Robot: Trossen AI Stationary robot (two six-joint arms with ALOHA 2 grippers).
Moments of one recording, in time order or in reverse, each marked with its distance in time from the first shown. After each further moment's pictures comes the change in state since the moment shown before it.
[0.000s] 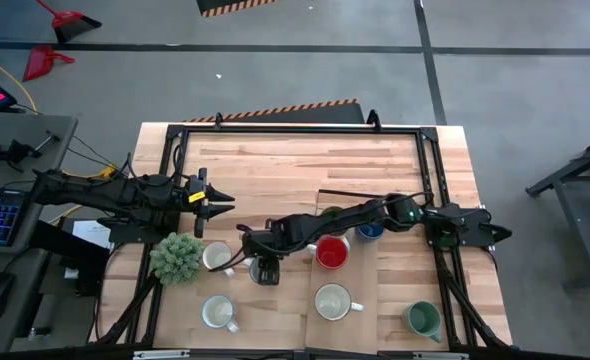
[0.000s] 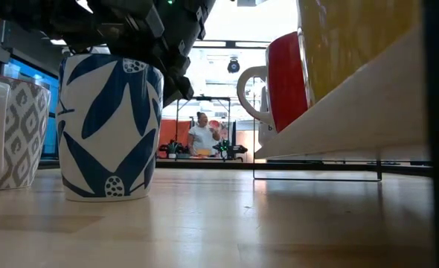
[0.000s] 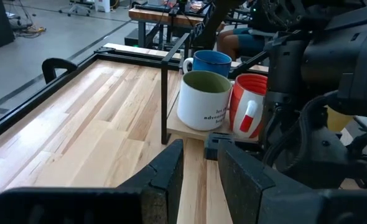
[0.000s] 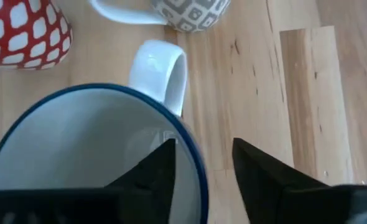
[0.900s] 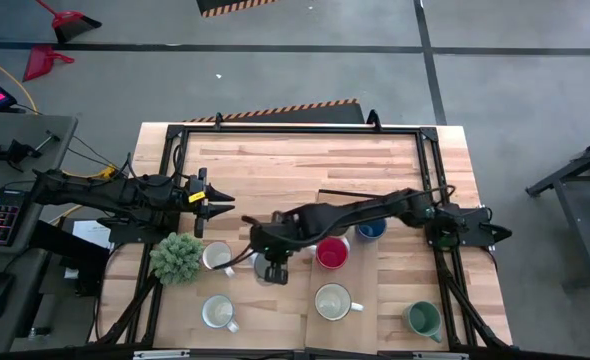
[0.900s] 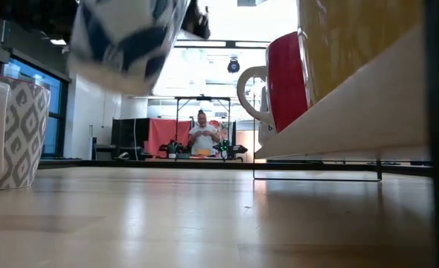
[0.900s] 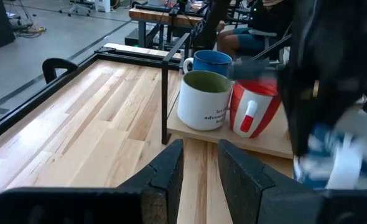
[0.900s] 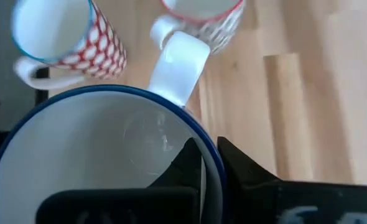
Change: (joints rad) left arm 0.000 0.000 0.000 -0.001 0.000 0.001; right arm 0.022 -0.146 0.097 -0.179 0.010 0.029
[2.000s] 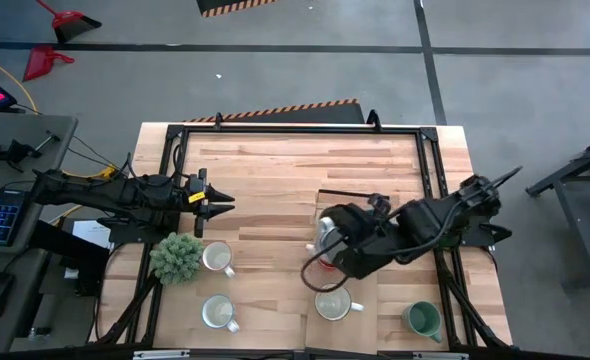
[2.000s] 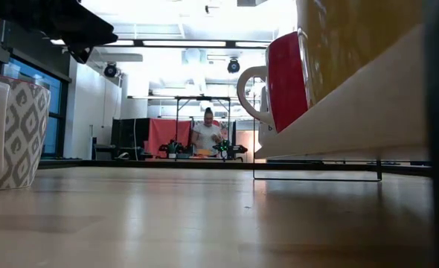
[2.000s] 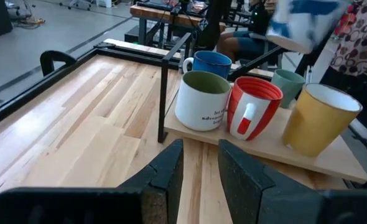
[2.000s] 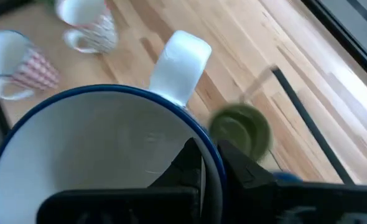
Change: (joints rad) left arm 0.000 0.000 0.000 0.000 0.000 -0.051; right arm 0.265 -0.496 -0.199 -0.488 0.523 0.641
